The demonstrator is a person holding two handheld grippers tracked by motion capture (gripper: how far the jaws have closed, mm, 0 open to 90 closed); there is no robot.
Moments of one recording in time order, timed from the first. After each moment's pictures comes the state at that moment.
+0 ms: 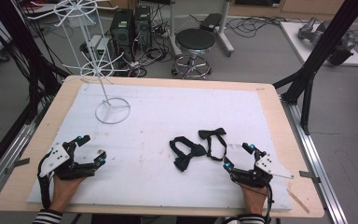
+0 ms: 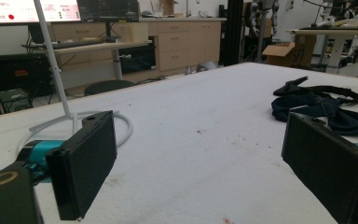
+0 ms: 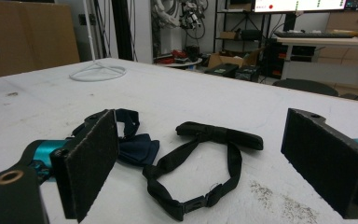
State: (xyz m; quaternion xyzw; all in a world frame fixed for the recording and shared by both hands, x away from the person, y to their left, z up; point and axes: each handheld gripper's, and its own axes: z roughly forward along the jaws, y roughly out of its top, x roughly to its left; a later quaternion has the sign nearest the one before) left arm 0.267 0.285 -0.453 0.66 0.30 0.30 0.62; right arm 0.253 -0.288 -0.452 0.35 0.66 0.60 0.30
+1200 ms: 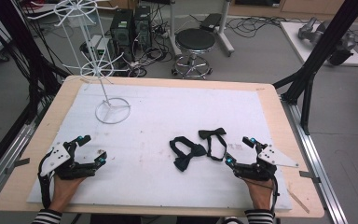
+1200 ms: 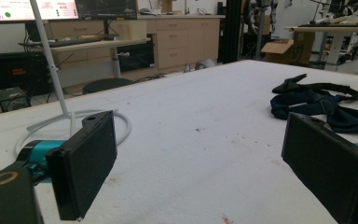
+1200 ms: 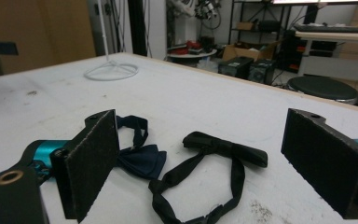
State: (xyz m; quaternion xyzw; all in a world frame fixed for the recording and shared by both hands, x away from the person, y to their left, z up) left arm 0.268 0.284 -0.453 0.66 0.29 0.30 0.62; right arm 0.264 -0.290 -0.420 0.33 0.69 0.58 0.27
